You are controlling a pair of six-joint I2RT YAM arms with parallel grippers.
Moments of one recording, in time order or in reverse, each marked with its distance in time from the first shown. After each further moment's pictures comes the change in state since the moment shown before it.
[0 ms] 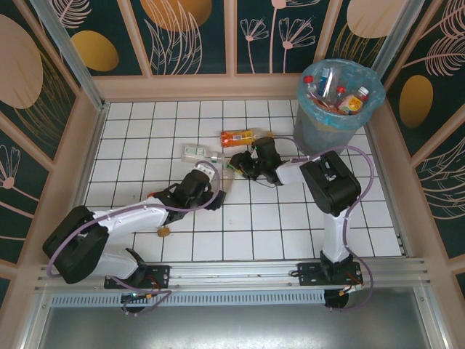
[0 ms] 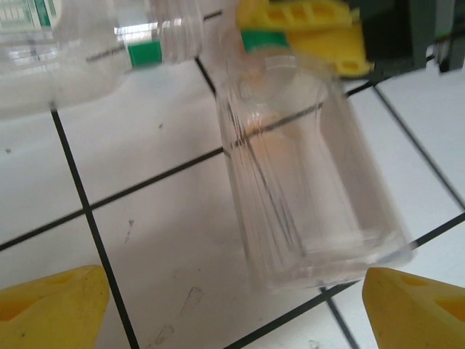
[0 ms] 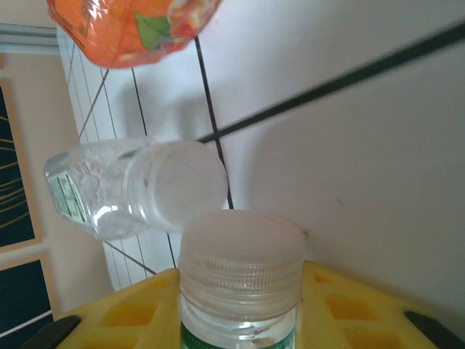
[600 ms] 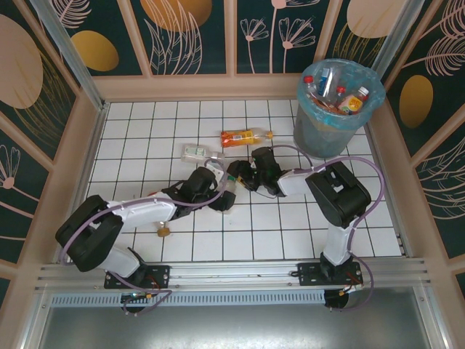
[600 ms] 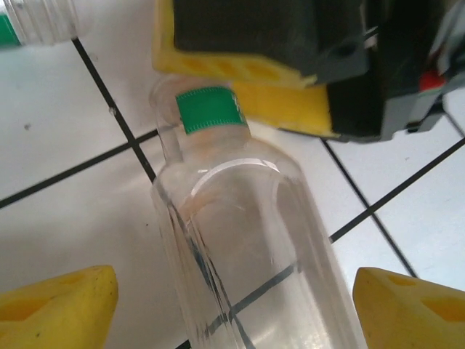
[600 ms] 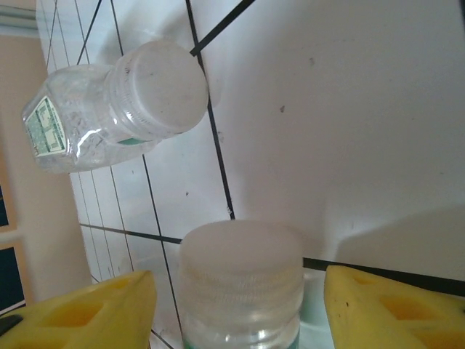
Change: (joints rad) left arm 0.000 0.142 0.044 0.059 0.204 -0.053; right arm 0.080 -0.121 -0.124 -0.008 0.100 0.018
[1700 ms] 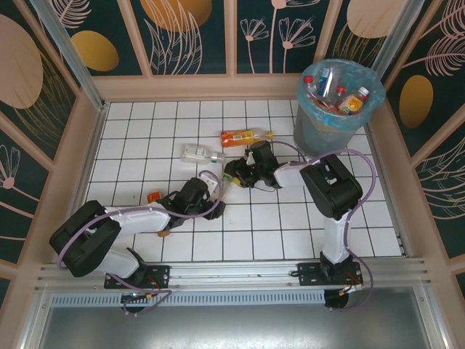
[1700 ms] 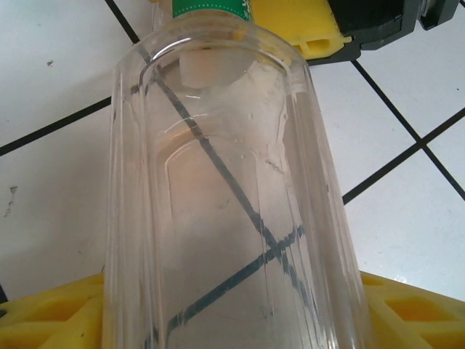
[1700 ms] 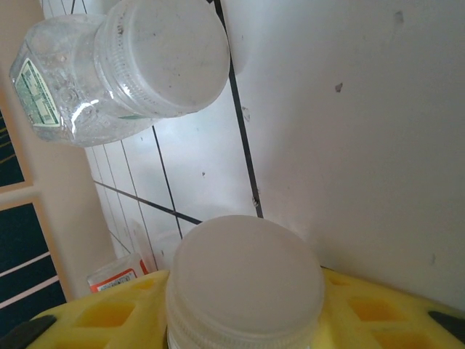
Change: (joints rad) left arm 0.000 -0.074 -0.174 0.115 -0.027 0.074; right arm -0.036 0.100 0.124 -0.079 -0.214 -0.030
